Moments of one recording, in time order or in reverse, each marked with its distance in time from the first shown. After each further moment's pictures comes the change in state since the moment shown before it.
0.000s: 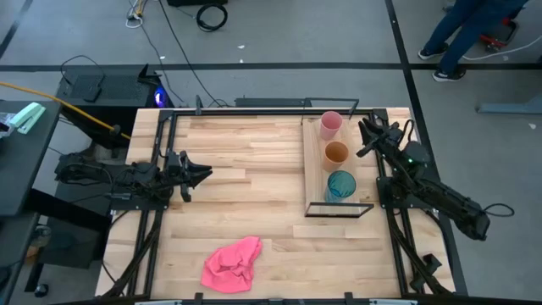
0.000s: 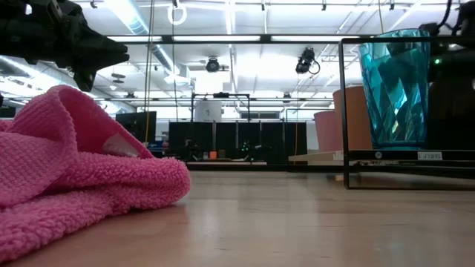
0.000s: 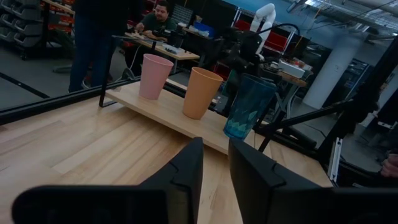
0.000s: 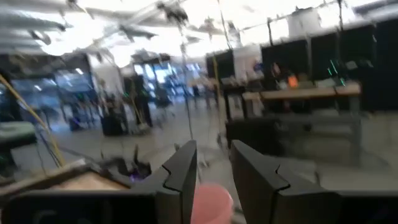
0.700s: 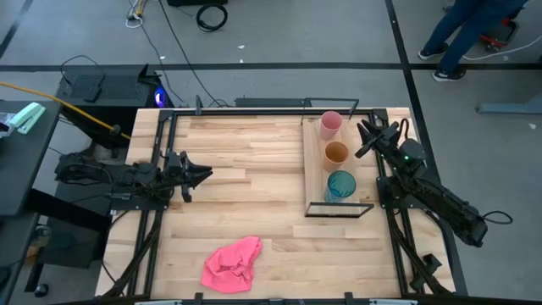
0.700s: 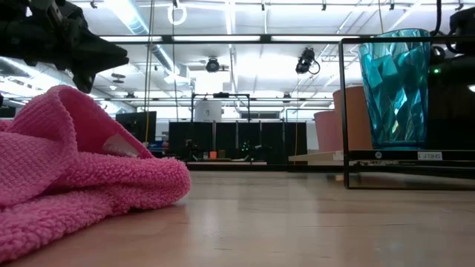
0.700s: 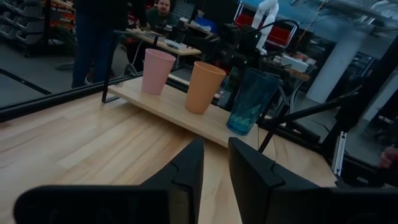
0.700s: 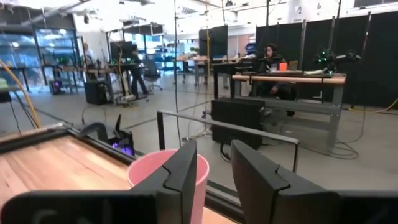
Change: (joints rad) left arm 0.000 0.000 0.000 -0.023 0.000 0.002; right arm -0.116 0.000 0.000 -0.122 -0.088 -0.072
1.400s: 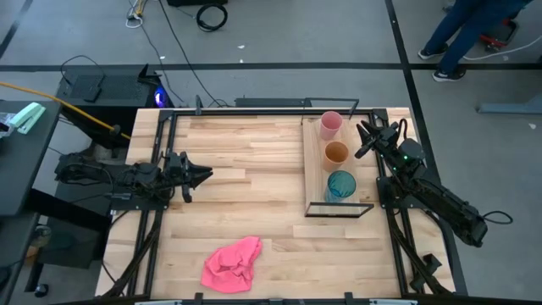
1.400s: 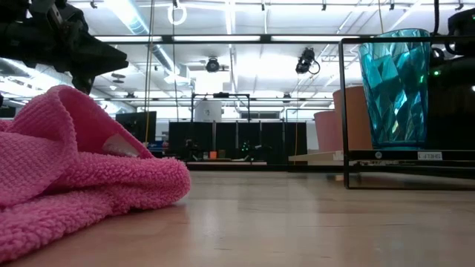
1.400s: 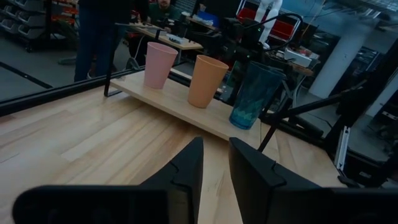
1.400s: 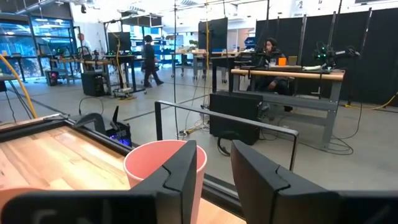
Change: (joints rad) left arm 0.000 0.000 0.000 -0.030 0.000 -0.011; right arm 0.000 0.000 0.000 -0.032 0.004 -0.018
